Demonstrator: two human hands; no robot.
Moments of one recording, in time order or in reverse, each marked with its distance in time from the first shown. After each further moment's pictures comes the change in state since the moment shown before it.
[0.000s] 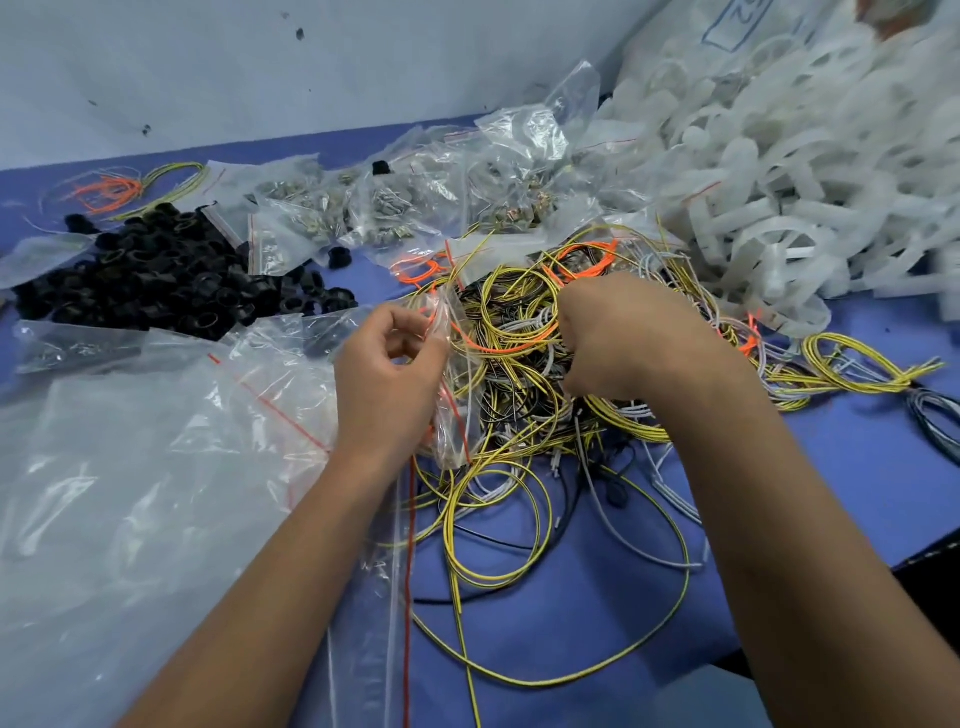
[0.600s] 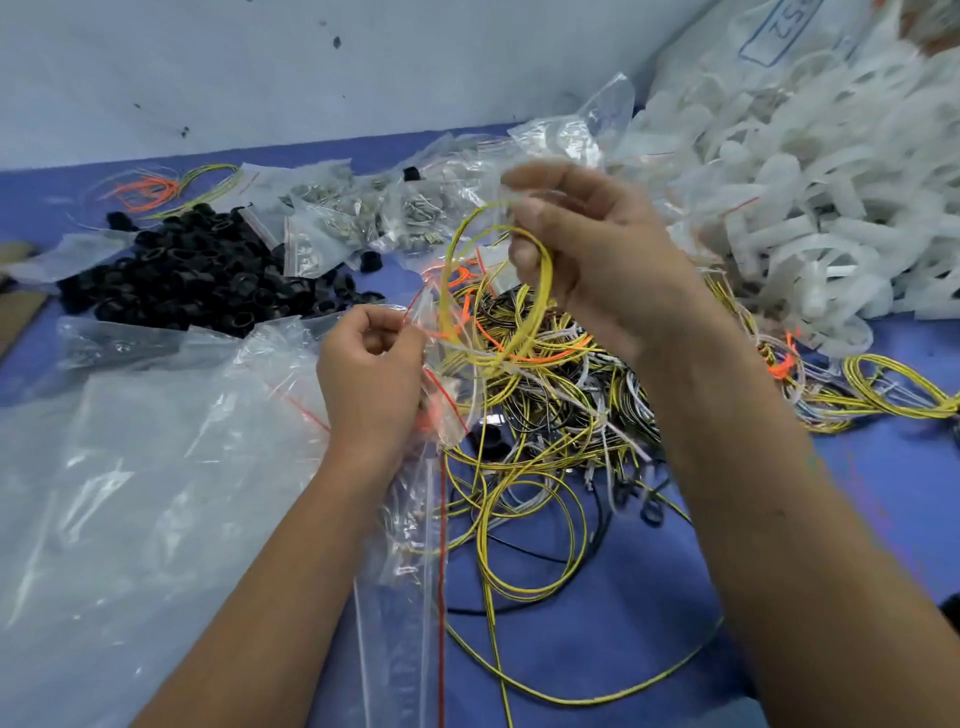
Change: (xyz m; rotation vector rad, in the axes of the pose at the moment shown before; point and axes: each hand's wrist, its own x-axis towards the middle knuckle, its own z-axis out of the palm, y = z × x) left_hand 0.019 -0.007 -0.021 -0.092 0.235 -0.102; right_hand 0.038 -0.026 -0.008 1.777 0.115 -0.365
